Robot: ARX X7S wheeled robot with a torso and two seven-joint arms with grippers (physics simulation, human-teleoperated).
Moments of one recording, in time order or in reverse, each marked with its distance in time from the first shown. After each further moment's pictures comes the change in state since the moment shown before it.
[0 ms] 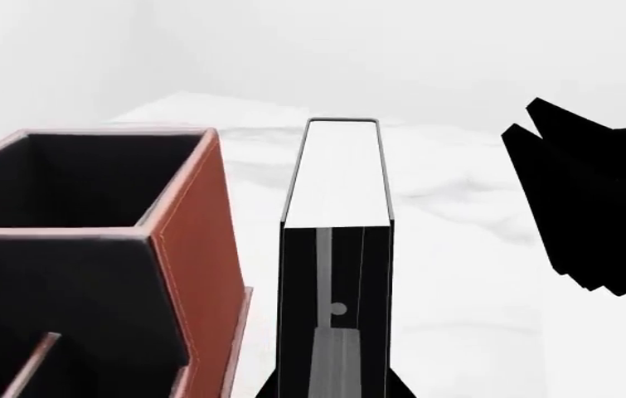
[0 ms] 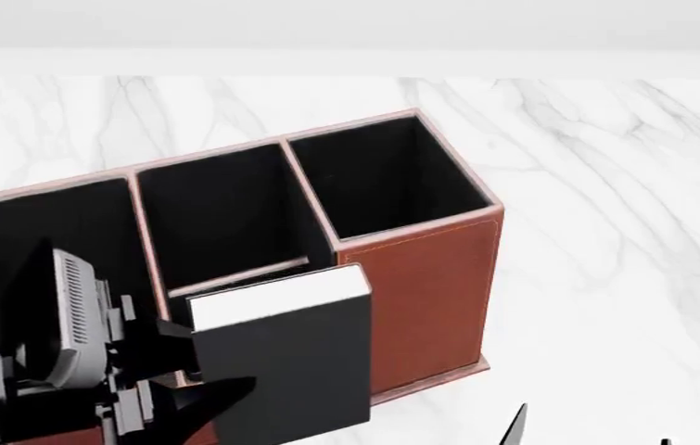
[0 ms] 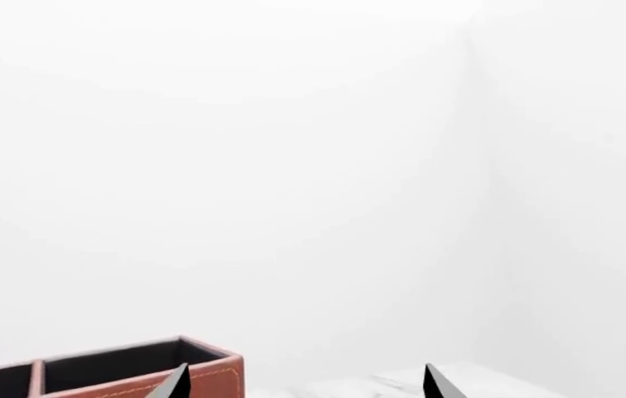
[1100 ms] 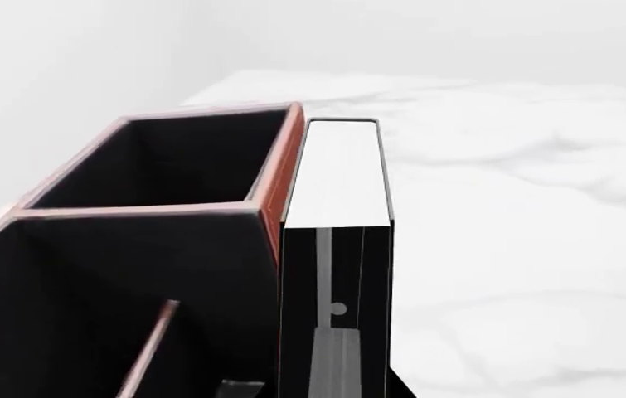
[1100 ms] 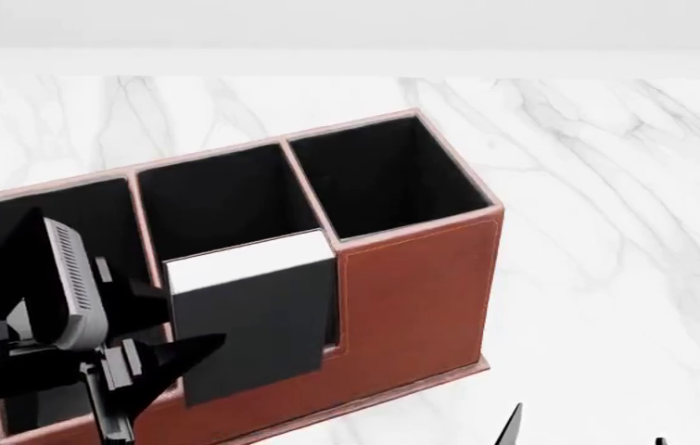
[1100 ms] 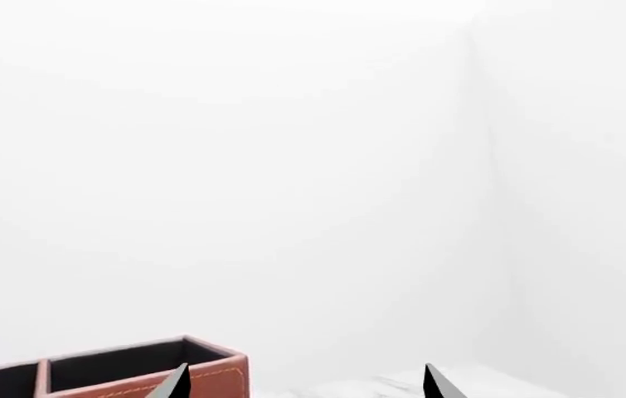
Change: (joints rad) left arm -0.057 0.019 0.006 -0.123 0.104 -0.011 -0.007; right arm 0.010 0.004 -0.015 0.014 0.000 -0.011 0.006
